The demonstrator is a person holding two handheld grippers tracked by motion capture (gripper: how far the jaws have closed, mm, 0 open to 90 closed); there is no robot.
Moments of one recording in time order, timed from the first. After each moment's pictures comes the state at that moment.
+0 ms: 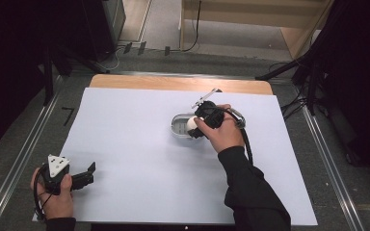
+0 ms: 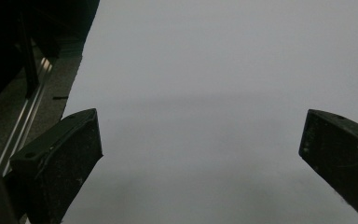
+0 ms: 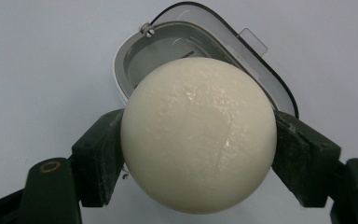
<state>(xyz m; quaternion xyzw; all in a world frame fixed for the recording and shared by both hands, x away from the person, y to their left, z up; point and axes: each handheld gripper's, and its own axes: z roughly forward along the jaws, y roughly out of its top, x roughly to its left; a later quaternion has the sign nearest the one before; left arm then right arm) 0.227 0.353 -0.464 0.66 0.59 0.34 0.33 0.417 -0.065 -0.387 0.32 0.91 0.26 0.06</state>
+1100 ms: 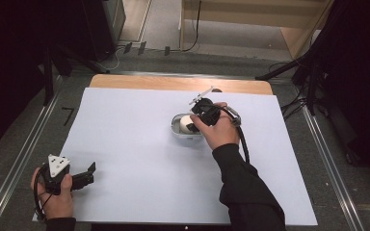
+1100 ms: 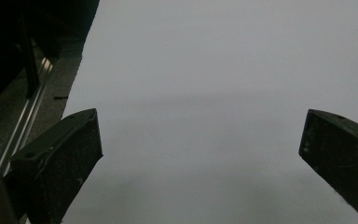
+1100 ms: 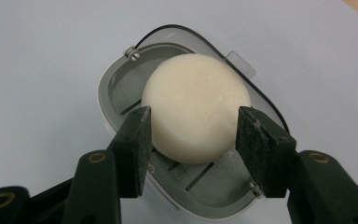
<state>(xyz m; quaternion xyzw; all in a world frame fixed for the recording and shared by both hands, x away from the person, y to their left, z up) 0.227 0.353 -0.464 0.66 0.58 0.34 0.32 0.427 -0.055 -0.391 0.34 0.90 0.27 0.08</state>
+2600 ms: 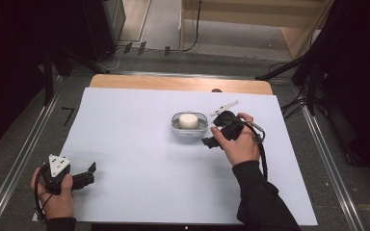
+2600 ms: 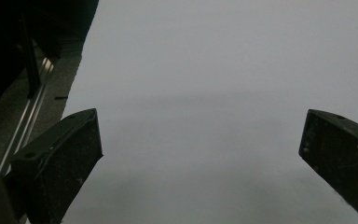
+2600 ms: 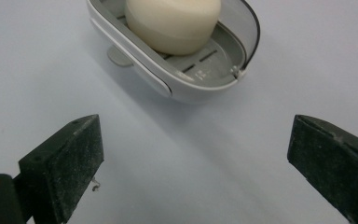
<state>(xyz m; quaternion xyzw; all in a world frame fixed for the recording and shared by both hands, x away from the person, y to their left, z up) 0.228 0.352 -0.465 0.66 0.58 0.34 0.32 0.387 -0.115 -0.399 0.37 0.88 0.28 0.09</state>
